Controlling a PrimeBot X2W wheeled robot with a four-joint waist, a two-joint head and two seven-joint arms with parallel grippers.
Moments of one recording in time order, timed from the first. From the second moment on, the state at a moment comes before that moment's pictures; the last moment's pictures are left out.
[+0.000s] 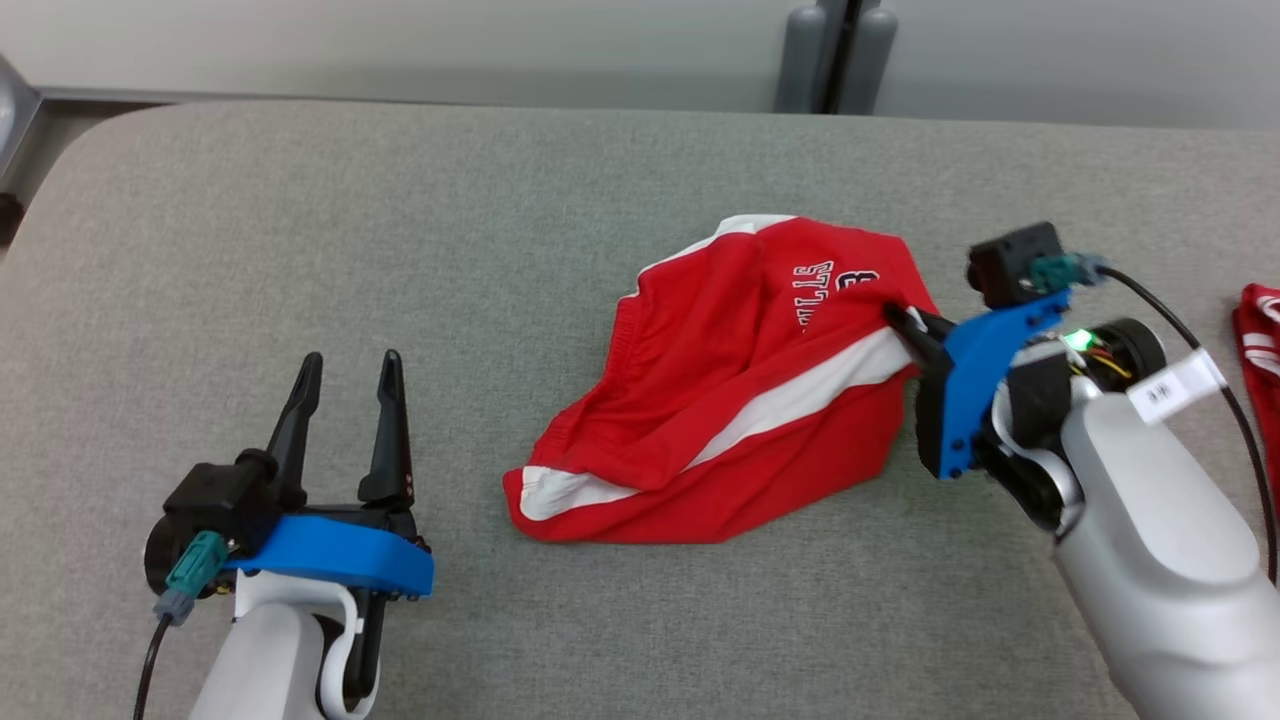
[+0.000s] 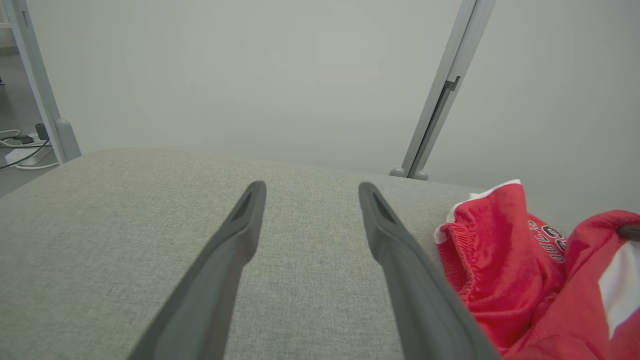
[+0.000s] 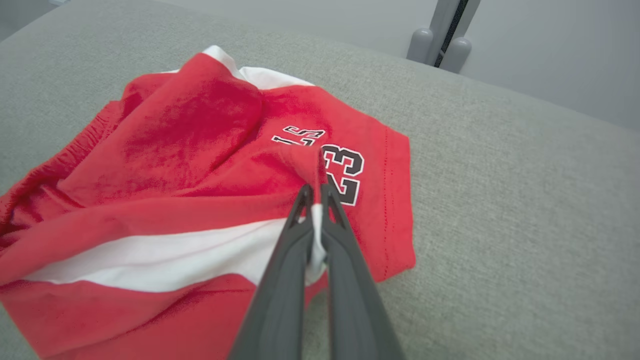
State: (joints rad) left arm -0.27 0.14 -0.17 0.34 -0.36 -0.09 -0.26; right arm -0.69 -0.23 0.35 0.59 0.37 0.13 0.34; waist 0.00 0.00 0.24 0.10
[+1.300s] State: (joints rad) left arm -0.06 0.13 -0.10 0.39 -0.32 -0.10 -0.26; right arm 0.01 -0.05 -0.09 0.09 0.20 0.13 -0.02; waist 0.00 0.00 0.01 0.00
